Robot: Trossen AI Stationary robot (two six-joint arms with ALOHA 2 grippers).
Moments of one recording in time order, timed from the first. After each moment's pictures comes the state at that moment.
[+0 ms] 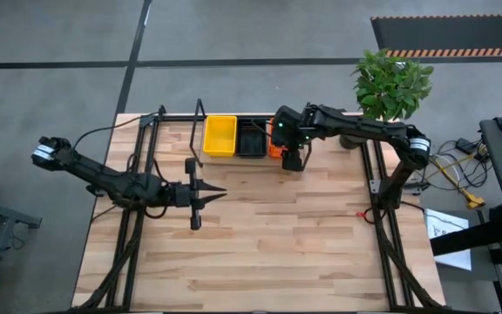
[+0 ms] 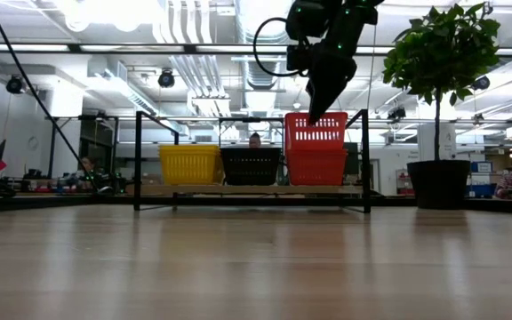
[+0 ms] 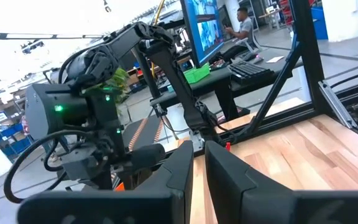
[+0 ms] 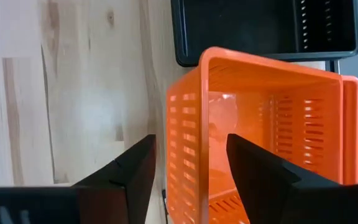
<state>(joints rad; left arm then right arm) -0.35 0.99 0.64 0.43 -0.42 0.40 -0.36 1.72 1.52 -0.96 -0.03 -0.32</state>
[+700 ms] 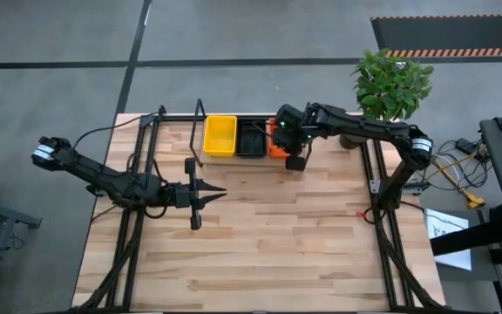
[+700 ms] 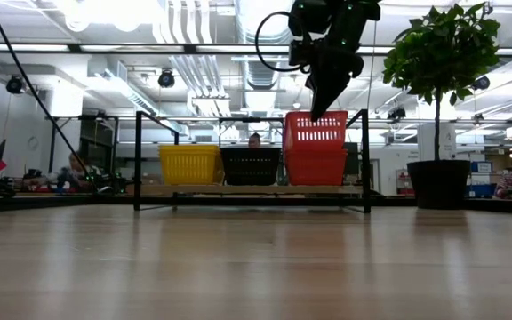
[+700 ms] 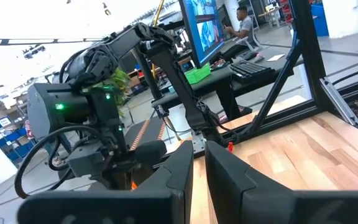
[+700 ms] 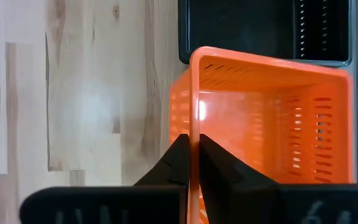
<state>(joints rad) -0.35 0.99 0.64 0.43 -0.42 0.43 -0.36 1.70 1.52 -0.98 -0.03 -0.40</state>
